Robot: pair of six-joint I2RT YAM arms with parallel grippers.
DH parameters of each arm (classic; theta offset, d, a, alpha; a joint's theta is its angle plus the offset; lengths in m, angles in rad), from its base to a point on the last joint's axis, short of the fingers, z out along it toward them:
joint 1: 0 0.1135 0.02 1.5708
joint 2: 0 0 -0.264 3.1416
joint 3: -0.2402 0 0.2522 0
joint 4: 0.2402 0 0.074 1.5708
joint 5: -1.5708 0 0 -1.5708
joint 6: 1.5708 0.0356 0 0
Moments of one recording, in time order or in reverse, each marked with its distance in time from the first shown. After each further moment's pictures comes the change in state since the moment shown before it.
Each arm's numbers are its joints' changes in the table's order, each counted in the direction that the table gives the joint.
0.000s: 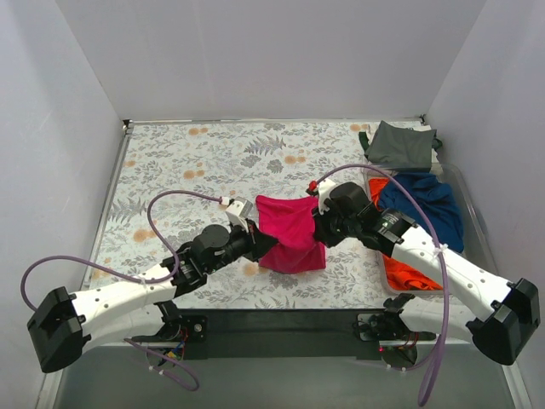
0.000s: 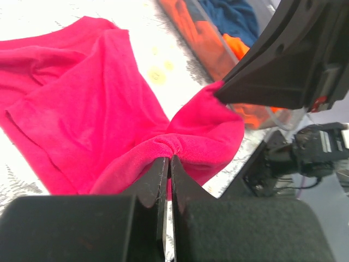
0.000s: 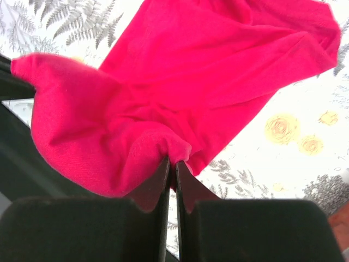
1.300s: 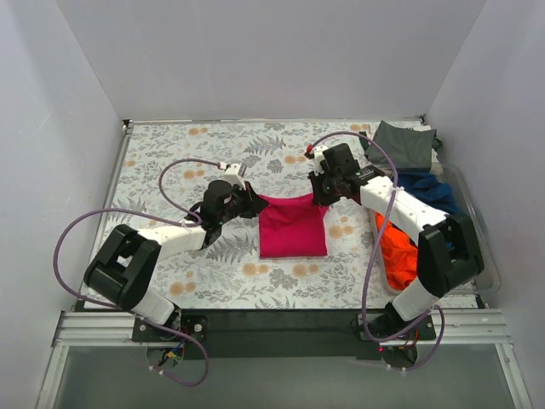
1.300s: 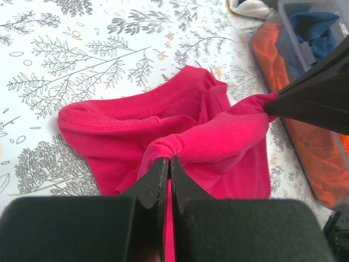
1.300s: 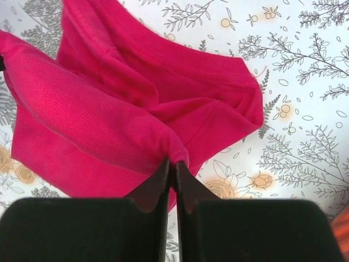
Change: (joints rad) left arm 0.409 -0.546 -0.177 -0.270 -0.234 0.057; right arm -0.273 -0.481 -0.251 -0.126 0.057 -0.106
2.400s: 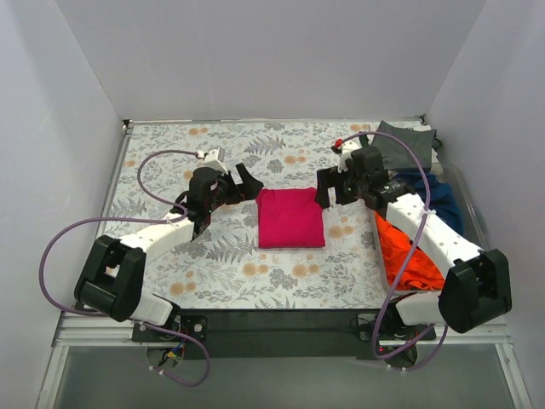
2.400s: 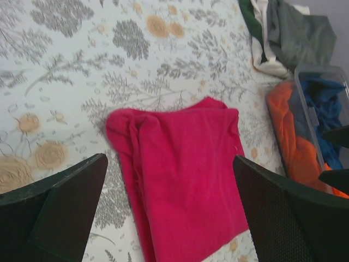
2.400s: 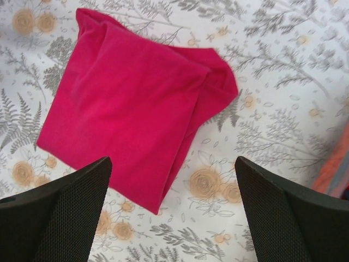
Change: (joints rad) left arm 0.119 0.050 -0.118 0.156 0.087 -0.053; right arm -0.096 0.210 0.101 -0.080 -0.003 0.063
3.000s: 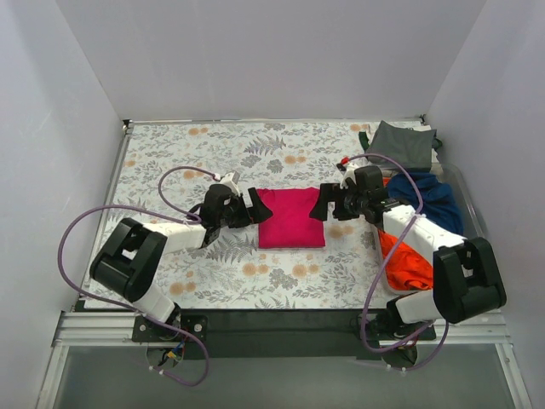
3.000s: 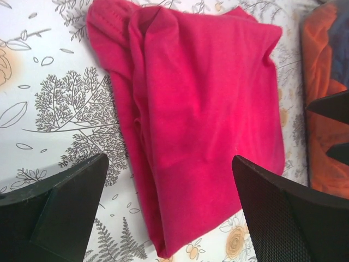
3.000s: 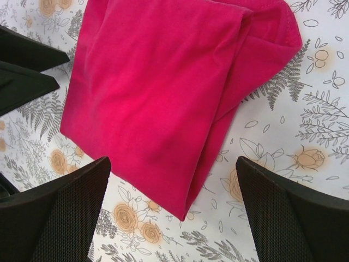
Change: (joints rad) left arm -0.068 -0.131 0.119 -0.028 -0.118 -0.098; right arm -0.069 -0.012 0.284 -0.251 0.241 0.191
